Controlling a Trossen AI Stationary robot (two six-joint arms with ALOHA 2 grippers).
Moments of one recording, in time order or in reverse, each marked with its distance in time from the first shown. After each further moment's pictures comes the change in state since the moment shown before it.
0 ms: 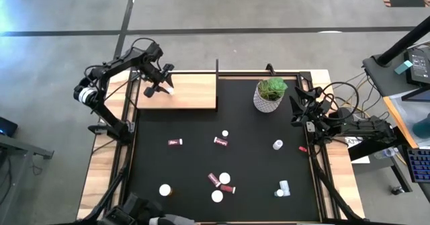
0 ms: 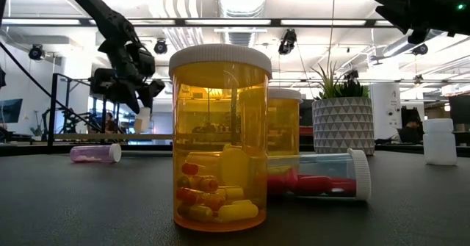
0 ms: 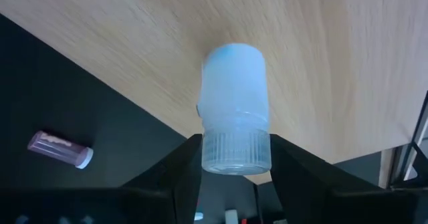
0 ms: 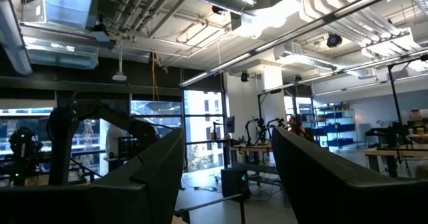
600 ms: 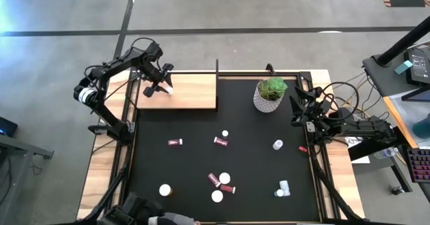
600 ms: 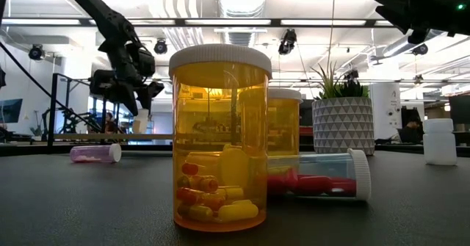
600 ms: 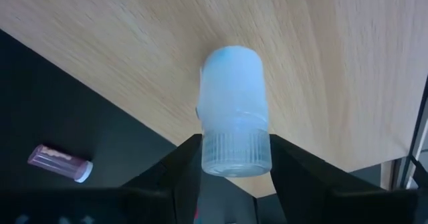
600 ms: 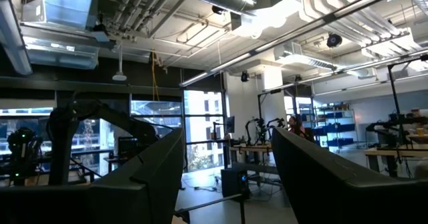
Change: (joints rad) left arm 0.000 0.000 0.001 0.005 -0.053 -0.001; right arm 0.000 0.000 0.000 0.000 0.000 0.000
